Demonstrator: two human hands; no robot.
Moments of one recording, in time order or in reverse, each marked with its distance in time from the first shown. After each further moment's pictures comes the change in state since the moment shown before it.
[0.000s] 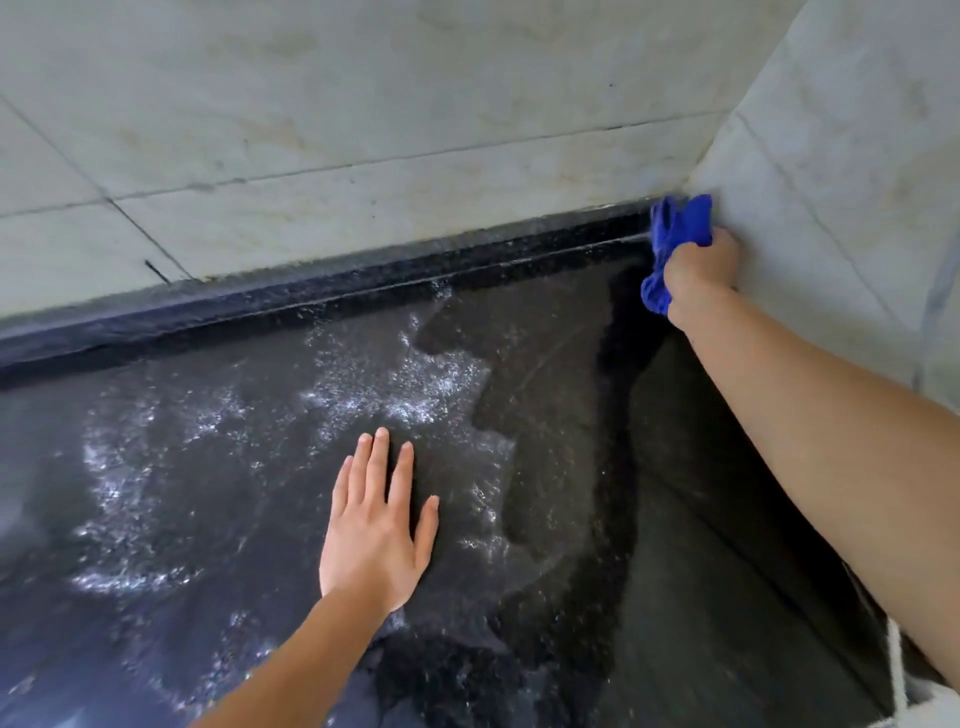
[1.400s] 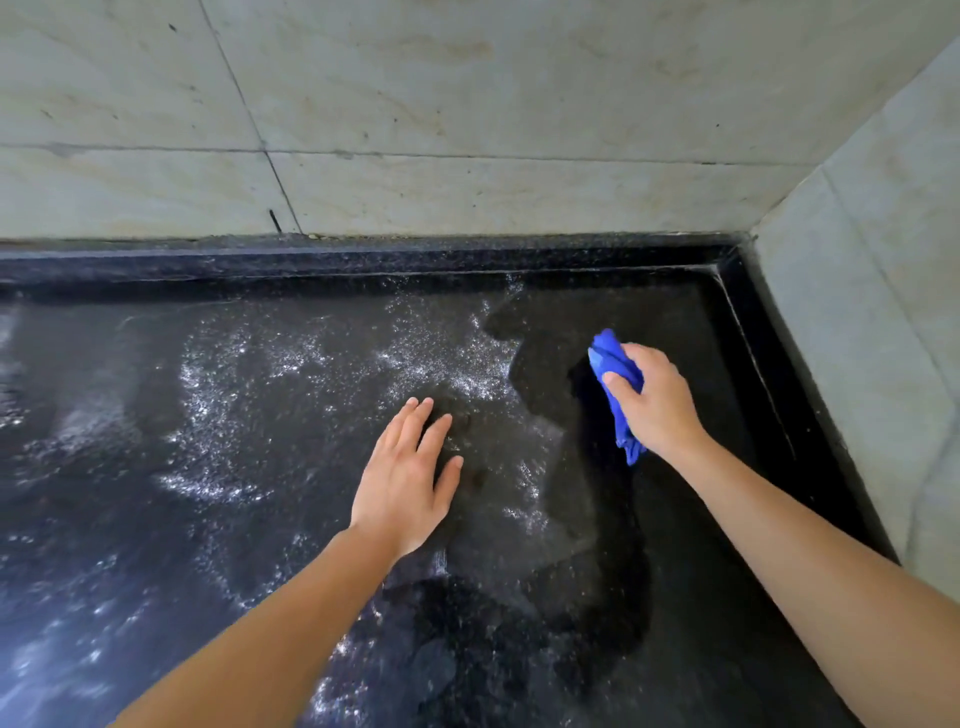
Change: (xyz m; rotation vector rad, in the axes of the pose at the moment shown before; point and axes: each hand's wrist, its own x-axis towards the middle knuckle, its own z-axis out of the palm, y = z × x) left_hand -0.005 -0.027 -0.021 -0.272 0.025 -0.019; right_hand -0.084 0.098 -0.019 -0.861 -0.554 -0.579
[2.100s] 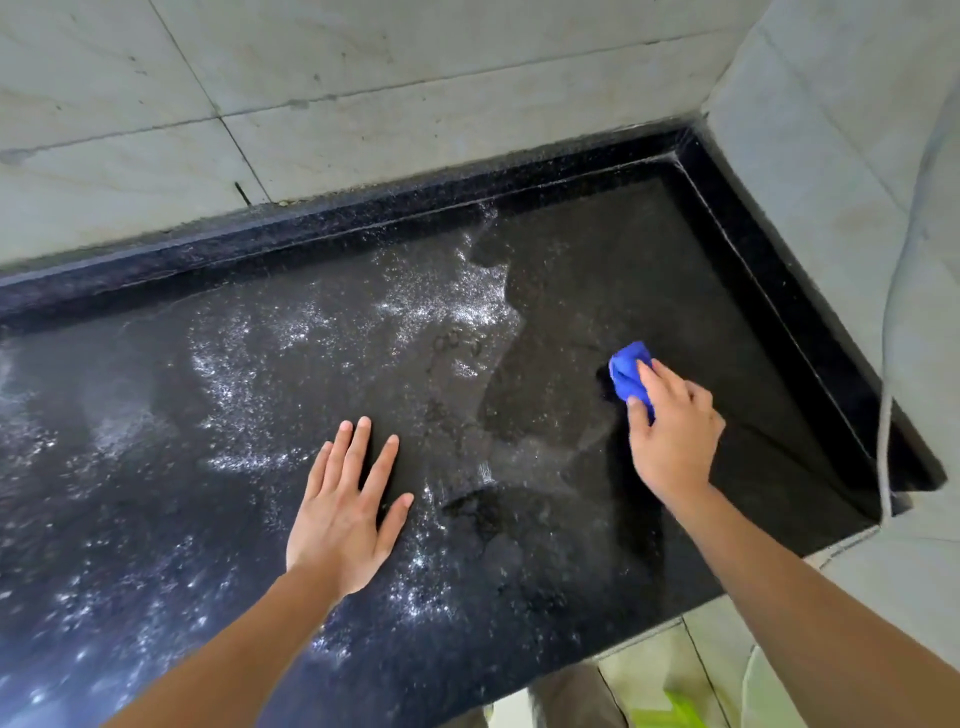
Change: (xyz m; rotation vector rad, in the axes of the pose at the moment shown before) left_hand -0.103 -0.093 -0.026 0.331 -0.159 0.190; right_hand -0.165 0.009 0.056 -0.358 0.331 0.236
